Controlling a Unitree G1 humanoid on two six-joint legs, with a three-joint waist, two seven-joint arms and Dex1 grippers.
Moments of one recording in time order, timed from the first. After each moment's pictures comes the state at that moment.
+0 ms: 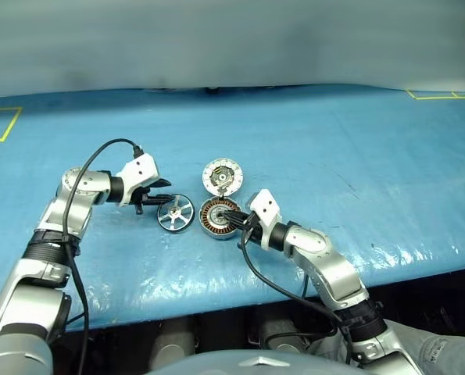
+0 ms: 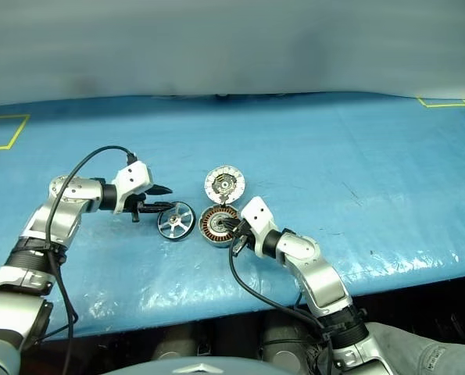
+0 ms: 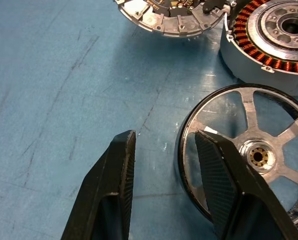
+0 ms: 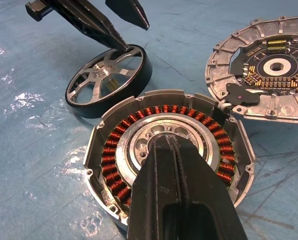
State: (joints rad) left arm -0.54 0.71 -0.17 0.35 -0.05 0.14 -1.17; right arm -0.17 -0.26 0.30 -0.17 0.18 0.42 0.61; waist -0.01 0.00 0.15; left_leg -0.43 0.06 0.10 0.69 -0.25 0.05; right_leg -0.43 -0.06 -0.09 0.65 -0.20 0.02
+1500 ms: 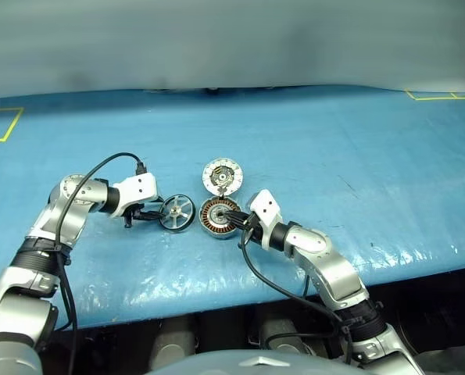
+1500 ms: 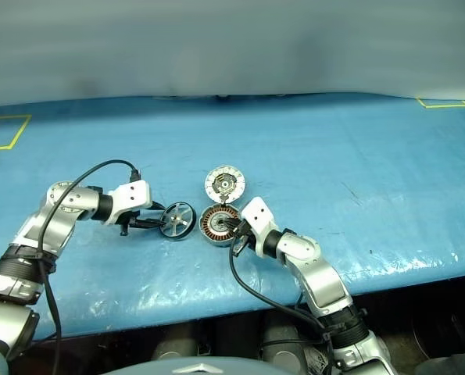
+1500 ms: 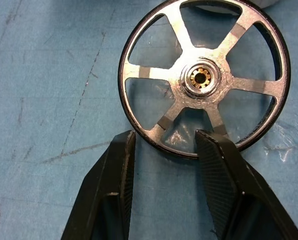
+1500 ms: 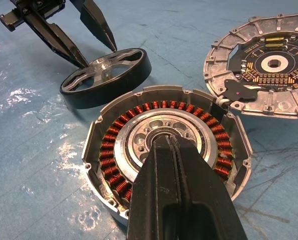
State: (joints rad) left arm -0.50 0.77 -0.22 0.33 0.07 0.08 -1.21; right arm -0.17 -0.27 0.30 -0.16 0.16 0.42 0.60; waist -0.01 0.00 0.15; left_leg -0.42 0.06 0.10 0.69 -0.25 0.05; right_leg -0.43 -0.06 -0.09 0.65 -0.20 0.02
